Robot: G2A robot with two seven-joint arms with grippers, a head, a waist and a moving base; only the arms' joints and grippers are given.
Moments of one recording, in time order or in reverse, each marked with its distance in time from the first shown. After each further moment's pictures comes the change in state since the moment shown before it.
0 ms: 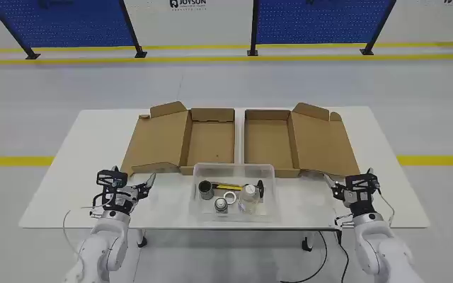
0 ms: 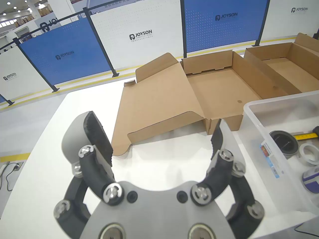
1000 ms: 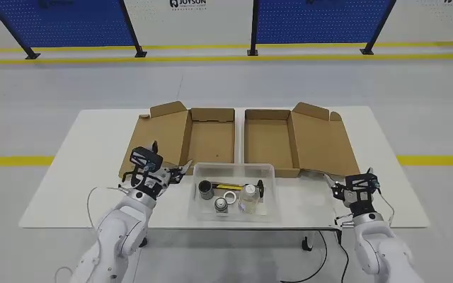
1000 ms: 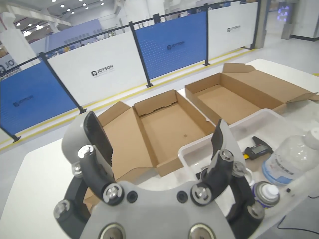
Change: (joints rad) left arm -0.181 -0.012 0.182 -0.131 0.056 -0.179 -0.081; right arm 0.000 0.000 0.000 0.000 0.000 0.000 0.000
